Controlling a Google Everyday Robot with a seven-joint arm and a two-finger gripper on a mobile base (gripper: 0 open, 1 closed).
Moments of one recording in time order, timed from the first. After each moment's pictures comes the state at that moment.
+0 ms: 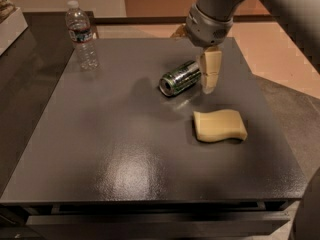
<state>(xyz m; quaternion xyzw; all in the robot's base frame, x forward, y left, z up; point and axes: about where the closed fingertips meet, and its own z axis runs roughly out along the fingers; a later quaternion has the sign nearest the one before) 0.601 -0.087 0.906 -0.83 0.54 0.02 0.14</state>
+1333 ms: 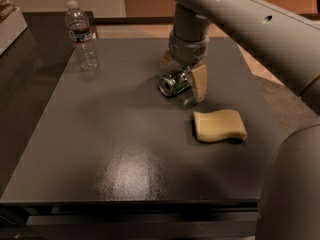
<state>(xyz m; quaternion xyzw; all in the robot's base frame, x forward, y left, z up) 0.619 -0.073 0.841 -0.88 0.47 -0.02 0.05</state>
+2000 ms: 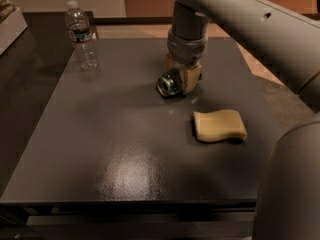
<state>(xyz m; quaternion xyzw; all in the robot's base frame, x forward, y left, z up) 0.618 -0.069 0.847 -0.88 0.48 -0.02 0.05</state>
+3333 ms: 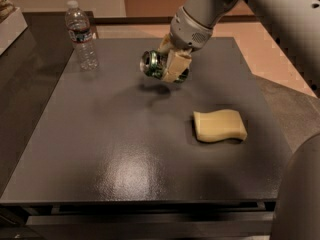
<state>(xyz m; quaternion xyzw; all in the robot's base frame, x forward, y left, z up) 0.603 -0.023 0.896 -0.77 0.59 0.14 0.20</state>
